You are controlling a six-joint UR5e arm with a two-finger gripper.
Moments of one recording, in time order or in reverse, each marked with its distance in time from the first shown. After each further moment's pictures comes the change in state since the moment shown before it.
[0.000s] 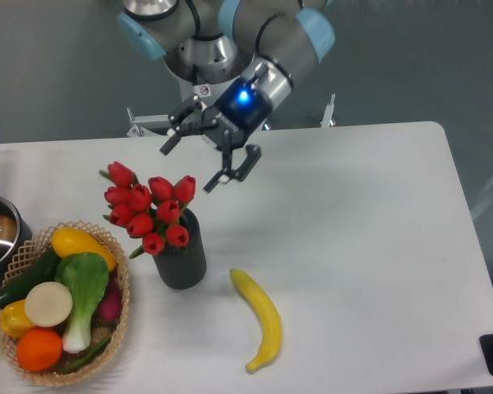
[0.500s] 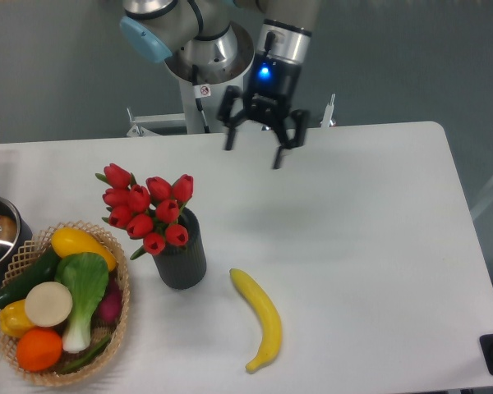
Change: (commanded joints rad) arm 0.110 0.025 0.037 -0.003 0.487 0.044
